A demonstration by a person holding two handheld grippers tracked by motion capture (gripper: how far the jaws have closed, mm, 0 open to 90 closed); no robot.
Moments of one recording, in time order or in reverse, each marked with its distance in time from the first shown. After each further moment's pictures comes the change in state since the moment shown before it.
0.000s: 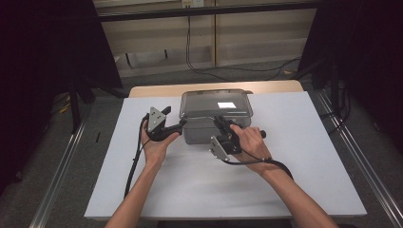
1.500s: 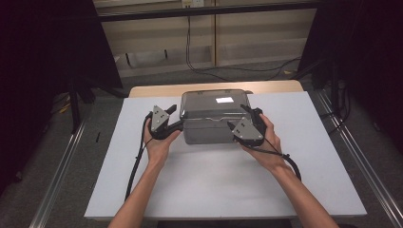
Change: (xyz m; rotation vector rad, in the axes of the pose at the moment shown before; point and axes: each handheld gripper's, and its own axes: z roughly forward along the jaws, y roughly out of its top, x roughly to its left) left arm -0.003 0.002 0.006 -0.012 -0.008 0.045; right arm -0.009 -0.063 0.000 0.023 0.026 0.562
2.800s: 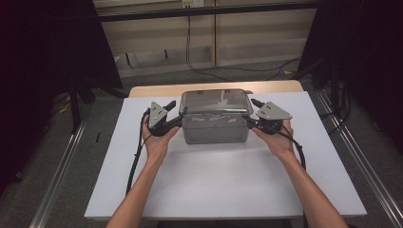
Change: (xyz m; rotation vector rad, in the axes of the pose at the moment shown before) left arm 0.005 0.012 0.001 -0.036 0.000 -0.014; right arm -0.047 -0.044 0.014 -0.072 0.094 0.369
